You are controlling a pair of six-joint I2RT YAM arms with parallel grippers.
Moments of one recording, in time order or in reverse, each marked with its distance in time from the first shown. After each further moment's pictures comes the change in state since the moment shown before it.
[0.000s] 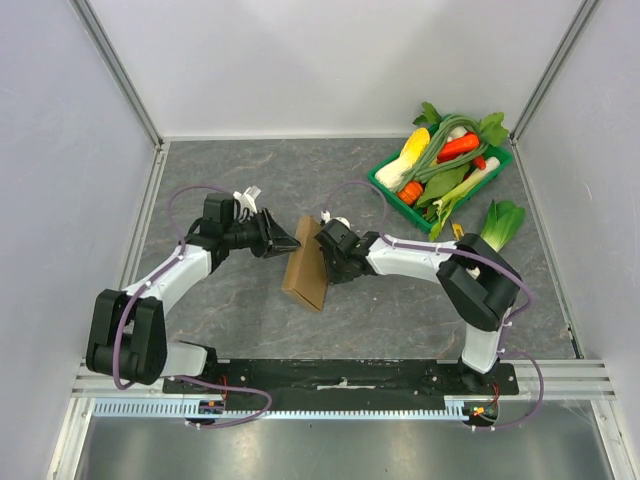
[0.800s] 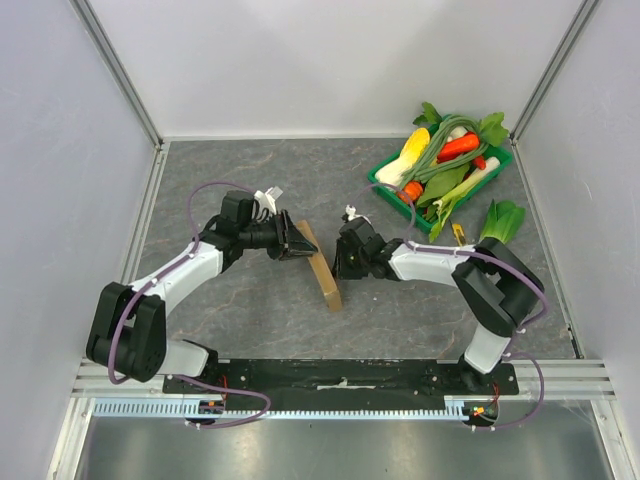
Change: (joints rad) left arm -0.143 0.027 0.044 0.005 0.010 -0.036; right arm -0.106 -0.097 -0.227 0.315 -0.111 0.097
